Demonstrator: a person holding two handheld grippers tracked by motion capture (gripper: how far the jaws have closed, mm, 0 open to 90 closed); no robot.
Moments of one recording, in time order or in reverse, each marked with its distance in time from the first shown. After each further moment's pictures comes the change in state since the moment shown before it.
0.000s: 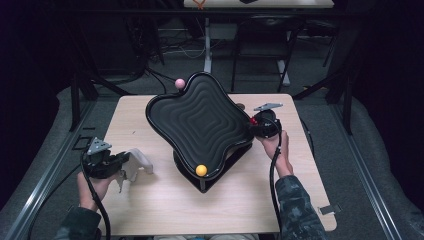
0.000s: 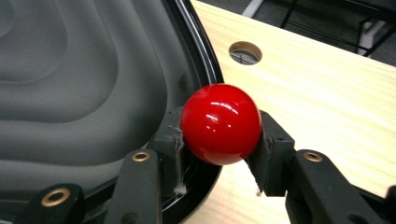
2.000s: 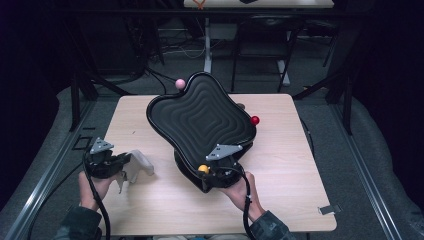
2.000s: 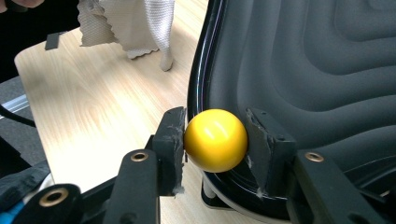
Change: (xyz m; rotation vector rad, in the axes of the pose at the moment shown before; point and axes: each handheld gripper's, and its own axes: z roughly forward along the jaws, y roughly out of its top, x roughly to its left) left arm 0.001 -0.001 0.006 0.037 -0.007 0.014; right arm 0.171 -0.040 -0.079 -0.041 0.429 -0.232
